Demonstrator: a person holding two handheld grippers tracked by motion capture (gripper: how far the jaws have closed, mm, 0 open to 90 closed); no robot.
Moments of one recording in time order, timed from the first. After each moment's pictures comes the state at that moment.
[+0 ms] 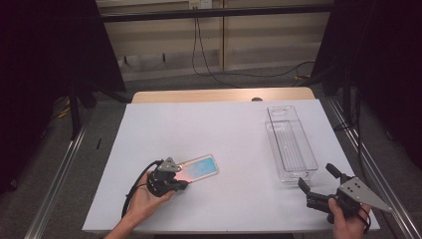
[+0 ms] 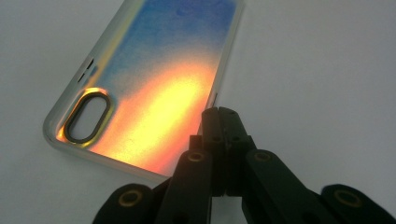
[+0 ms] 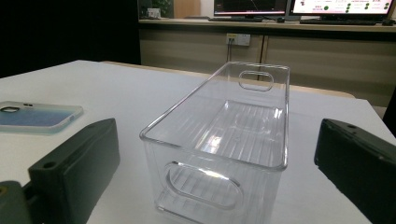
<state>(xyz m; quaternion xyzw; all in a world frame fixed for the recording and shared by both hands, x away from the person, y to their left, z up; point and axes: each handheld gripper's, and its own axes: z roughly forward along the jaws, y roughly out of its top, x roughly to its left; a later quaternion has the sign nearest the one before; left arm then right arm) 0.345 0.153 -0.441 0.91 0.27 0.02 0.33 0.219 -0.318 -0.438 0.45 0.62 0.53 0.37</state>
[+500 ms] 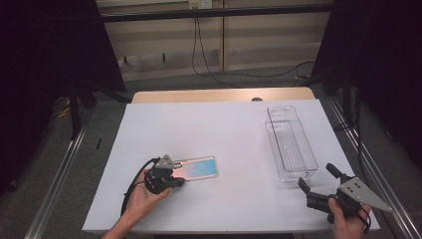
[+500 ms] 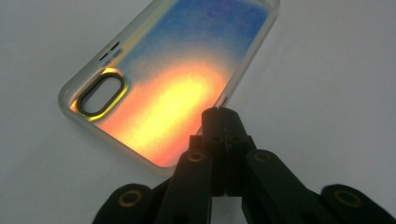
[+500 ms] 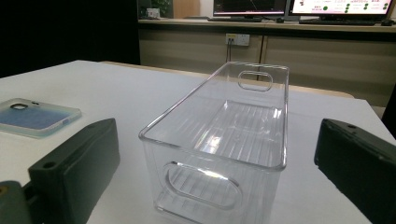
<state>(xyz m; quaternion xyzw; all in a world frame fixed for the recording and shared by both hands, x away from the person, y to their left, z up) 0.352 0.159 -0.441 0.90 0.28 0.04 0.33 0.219 -0.319 -0.438 0.45 0.62 0.53 0.37</state>
